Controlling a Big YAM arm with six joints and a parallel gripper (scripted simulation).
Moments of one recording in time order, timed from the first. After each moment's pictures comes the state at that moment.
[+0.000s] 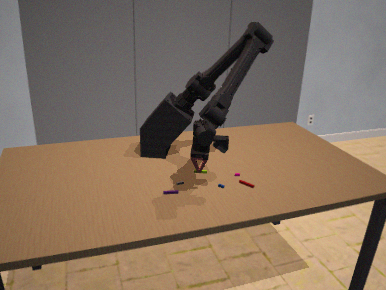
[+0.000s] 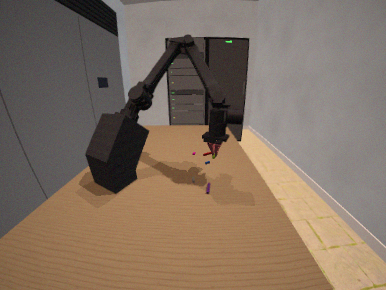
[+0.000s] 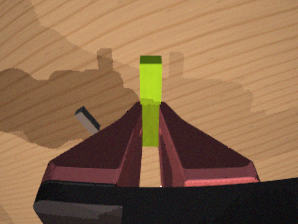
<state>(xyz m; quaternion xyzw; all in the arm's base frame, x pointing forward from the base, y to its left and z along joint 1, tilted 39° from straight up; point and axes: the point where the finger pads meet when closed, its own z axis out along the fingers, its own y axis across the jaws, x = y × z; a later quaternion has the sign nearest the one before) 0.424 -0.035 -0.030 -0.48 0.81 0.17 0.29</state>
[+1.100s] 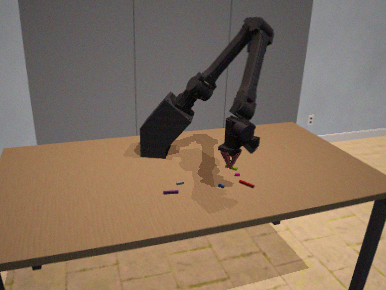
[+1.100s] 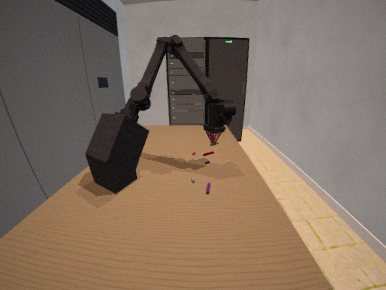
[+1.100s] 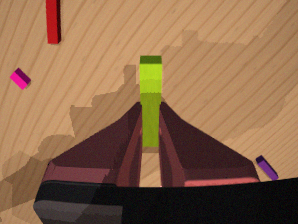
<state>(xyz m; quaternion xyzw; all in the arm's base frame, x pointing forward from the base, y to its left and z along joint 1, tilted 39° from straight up) 0.429 0.066 0.049 -0.25 0.91 0.24 0.24</state>
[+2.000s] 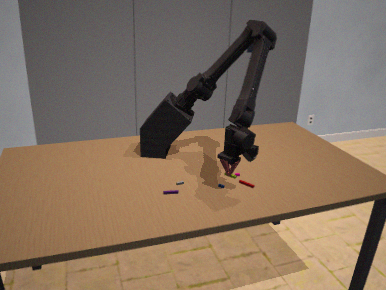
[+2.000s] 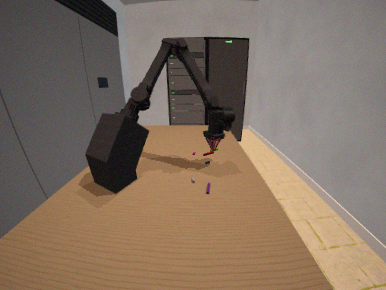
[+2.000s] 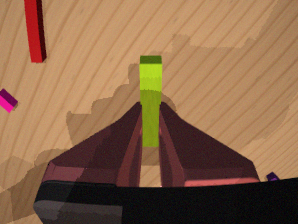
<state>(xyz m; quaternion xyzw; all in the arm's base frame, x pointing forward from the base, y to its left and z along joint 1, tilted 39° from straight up) 0.441 0.085 0.022 -0.23 0.91 0.24 0.24</state>
